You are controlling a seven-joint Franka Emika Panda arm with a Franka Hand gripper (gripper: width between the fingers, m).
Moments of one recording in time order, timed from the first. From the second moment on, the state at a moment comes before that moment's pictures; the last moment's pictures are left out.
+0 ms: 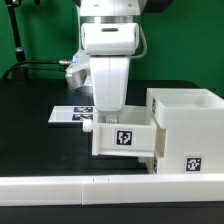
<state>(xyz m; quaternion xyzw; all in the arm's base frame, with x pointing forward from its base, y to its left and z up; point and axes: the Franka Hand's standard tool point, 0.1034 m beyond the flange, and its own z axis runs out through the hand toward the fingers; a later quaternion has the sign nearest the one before) 0.538 -0.007 0.060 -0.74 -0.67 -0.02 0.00</state>
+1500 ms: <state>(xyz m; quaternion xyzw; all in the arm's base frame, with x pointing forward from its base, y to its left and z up) 0.542 0.015 0.059 -0.72 -0.69 0.00 0.01</state>
